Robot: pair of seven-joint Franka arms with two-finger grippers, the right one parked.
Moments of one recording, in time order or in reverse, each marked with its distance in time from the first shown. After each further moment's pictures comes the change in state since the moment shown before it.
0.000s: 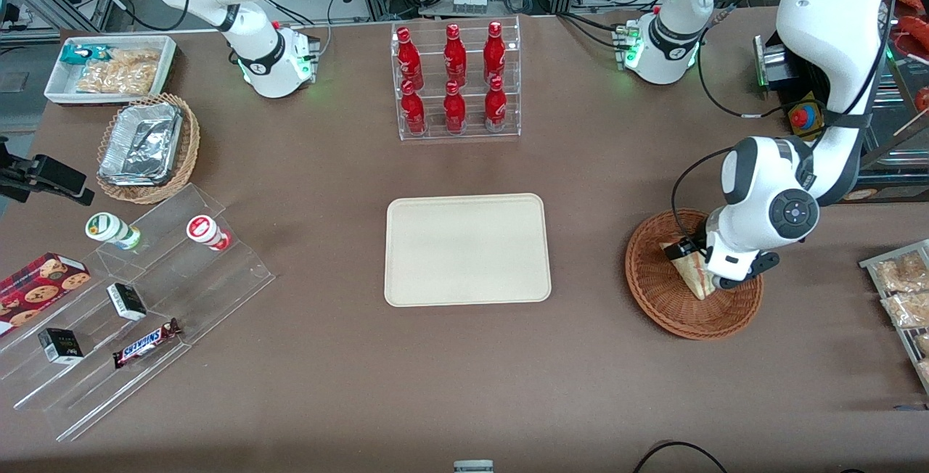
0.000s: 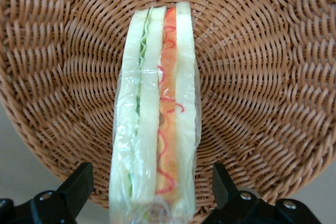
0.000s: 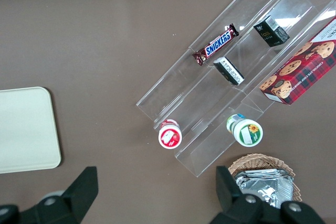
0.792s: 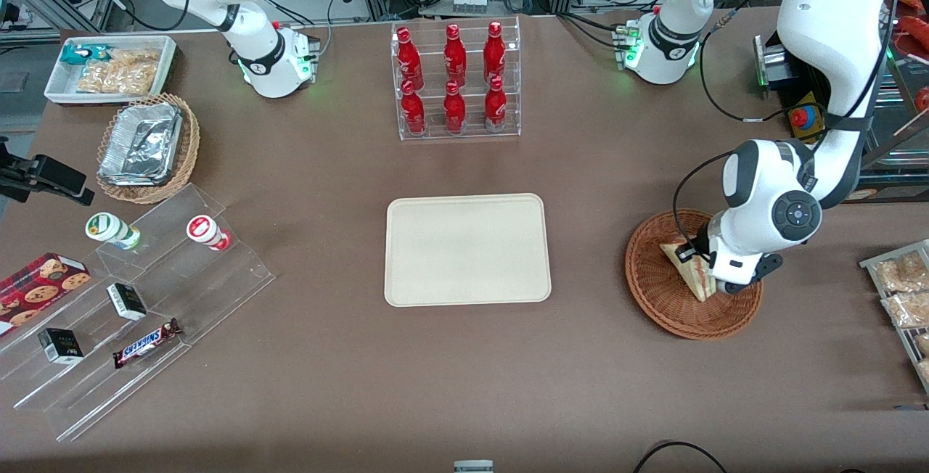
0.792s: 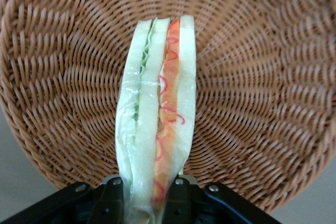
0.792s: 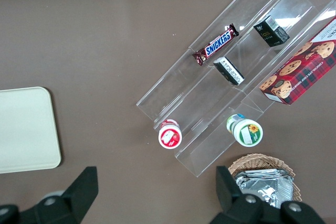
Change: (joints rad) arm 0.003 0.002 0.000 0.027 0.000 0.014 -0.039
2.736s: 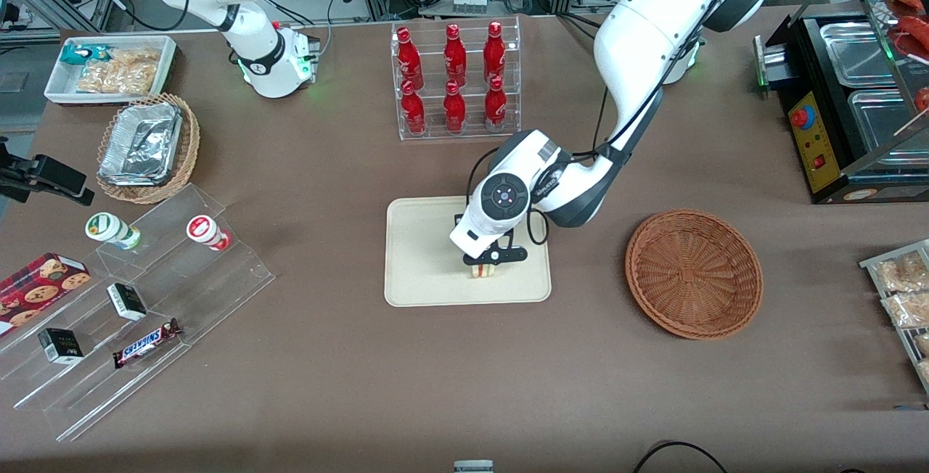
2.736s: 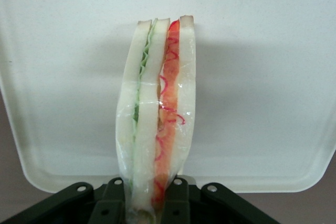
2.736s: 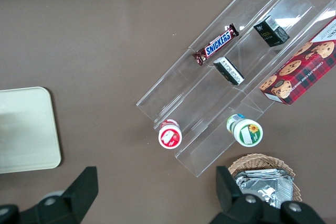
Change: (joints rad) arm -0.607 0.386 -0.088 0.601 -0.091 -0.191 -0.165
